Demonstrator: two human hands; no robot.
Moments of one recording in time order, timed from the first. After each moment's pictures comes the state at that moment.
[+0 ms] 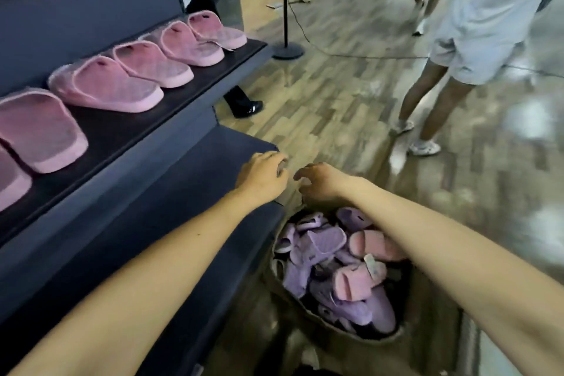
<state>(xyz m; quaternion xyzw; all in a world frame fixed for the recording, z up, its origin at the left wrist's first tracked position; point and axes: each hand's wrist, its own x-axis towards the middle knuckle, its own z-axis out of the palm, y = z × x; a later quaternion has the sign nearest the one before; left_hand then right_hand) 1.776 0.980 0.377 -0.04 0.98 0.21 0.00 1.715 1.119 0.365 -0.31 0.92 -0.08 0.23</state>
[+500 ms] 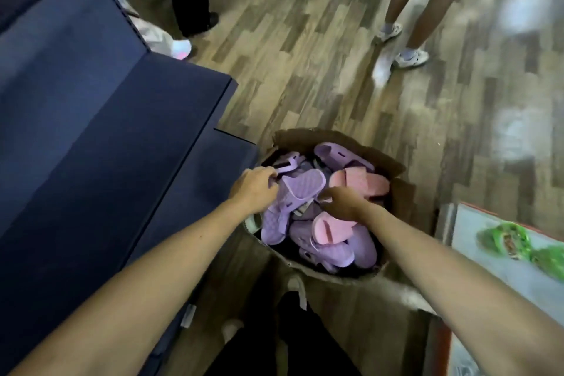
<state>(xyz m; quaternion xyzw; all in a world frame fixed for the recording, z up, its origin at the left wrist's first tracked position) 1.730 1.018 0.194 -0.04 0.94 0.24 0.22 1.712 1.214 0.187 -0.15 0.91 -0.09 0.38</state>
